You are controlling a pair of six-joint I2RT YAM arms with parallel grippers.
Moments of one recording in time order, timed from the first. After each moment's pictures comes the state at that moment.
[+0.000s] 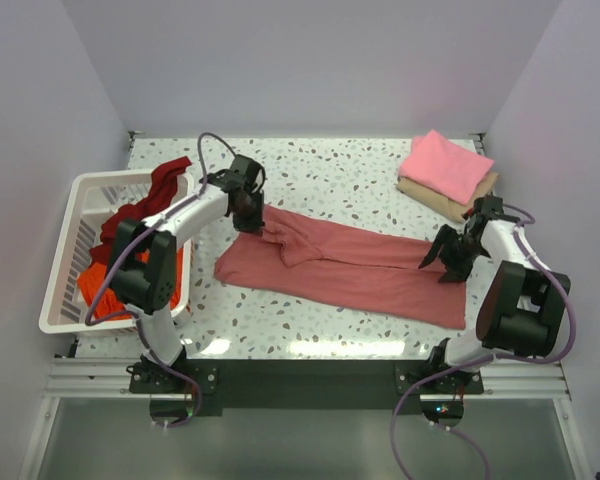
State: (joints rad) left arm -0.40 1.86 1.40 -0.67 0.06 -0.40; right arm -0.31 1.51 0.95 -0.84 -0.27 0.31
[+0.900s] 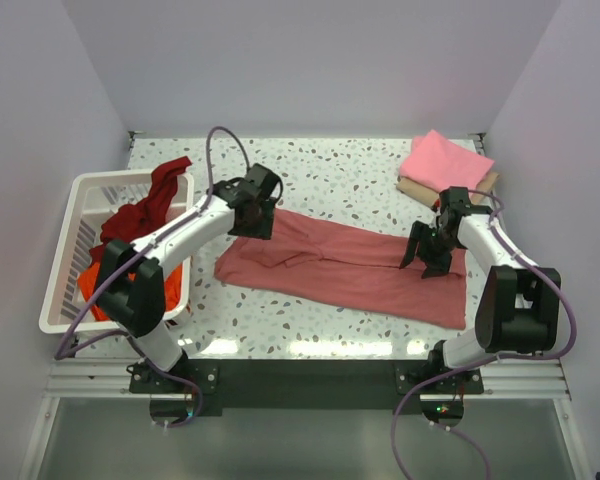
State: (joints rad) left arm -0.52 1.68 1.33 -0.83 -0.28 -0.41; right arm -0.05 1.50 0.99 -0.87 -0.20 0.32
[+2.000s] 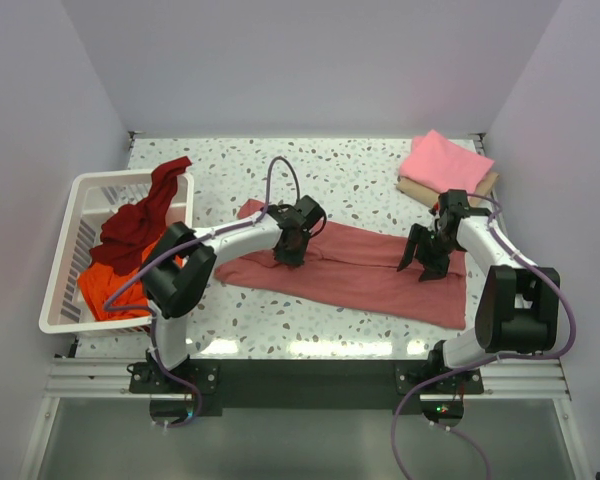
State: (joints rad) left arm -0.77 1.92 1.36 -0.67 -0.17 -0.44; right arm -0.05 1.50 0.97 -0.86 -0.23 0.34
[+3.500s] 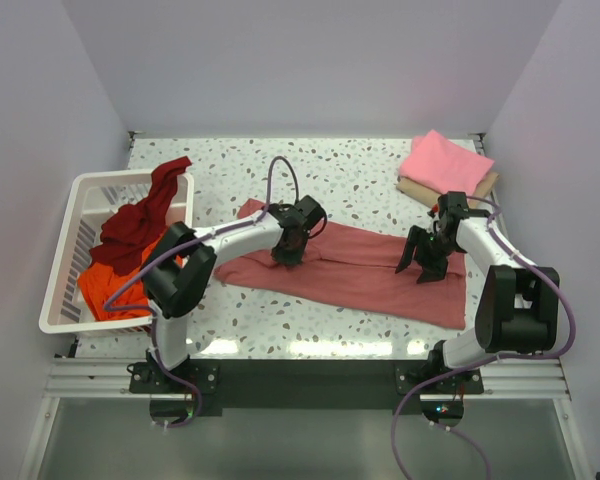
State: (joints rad) left arm -0.77 1.93 1.38 -0.72 -0.21 -0.44; right arm -0.05 1.50 0.96 -0.86 -0.26 0.34
